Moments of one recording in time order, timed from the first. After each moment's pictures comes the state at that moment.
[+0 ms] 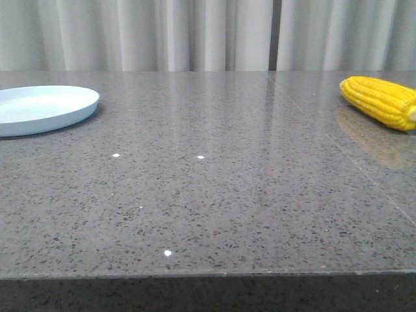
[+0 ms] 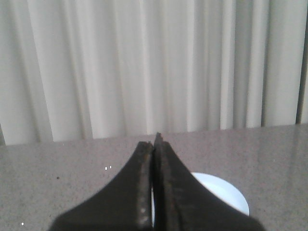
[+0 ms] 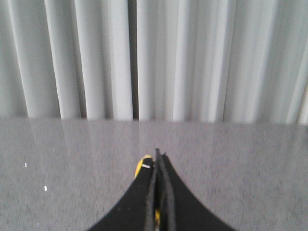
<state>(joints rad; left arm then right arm) -0.01 0.31 -0.67 -0.02 0.43 0.12 0.02 0.28 -0.64 0.04 0.44 0.03</state>
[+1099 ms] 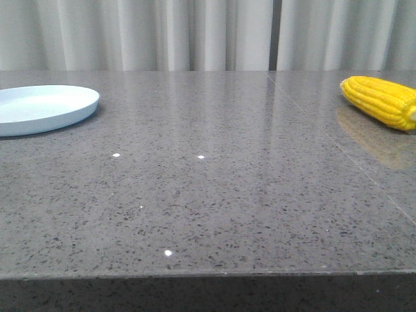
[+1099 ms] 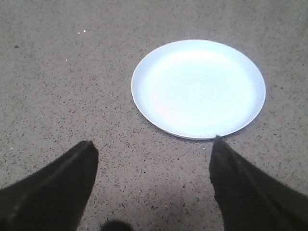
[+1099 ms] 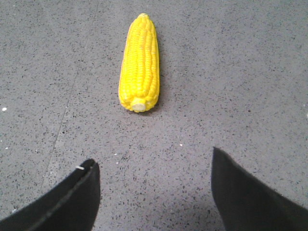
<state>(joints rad) -0.01 0.78 -0.79 0.00 0.67 0.12 0.02 0.65 -0.65 0.04 0.61 0.03</state>
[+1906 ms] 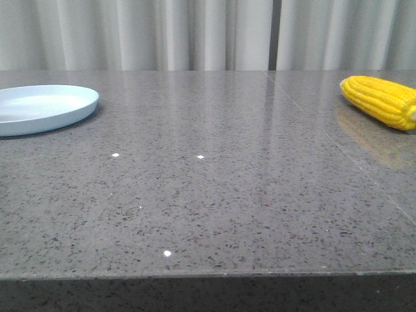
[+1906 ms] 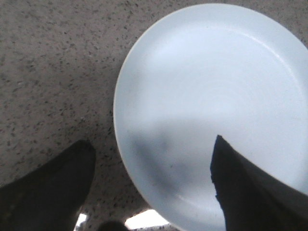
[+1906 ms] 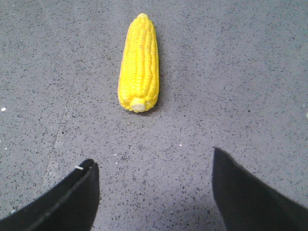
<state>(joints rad) 0.18 1.58 -1.24 -0.42 0.81 0.44 0.02 0.65 -0.65 0.04 0.61 0.03</state>
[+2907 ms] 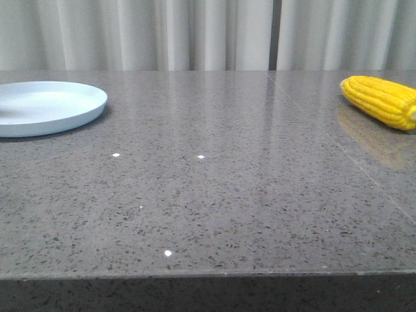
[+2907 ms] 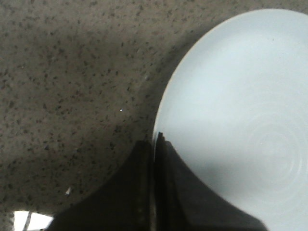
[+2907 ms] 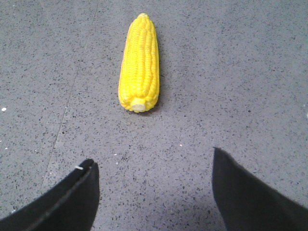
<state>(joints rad) 0.17 1.72 -1.33 -0.45 0.81 0.44 0.02 0.65 -0.65 0.04 0.61 0.03</state>
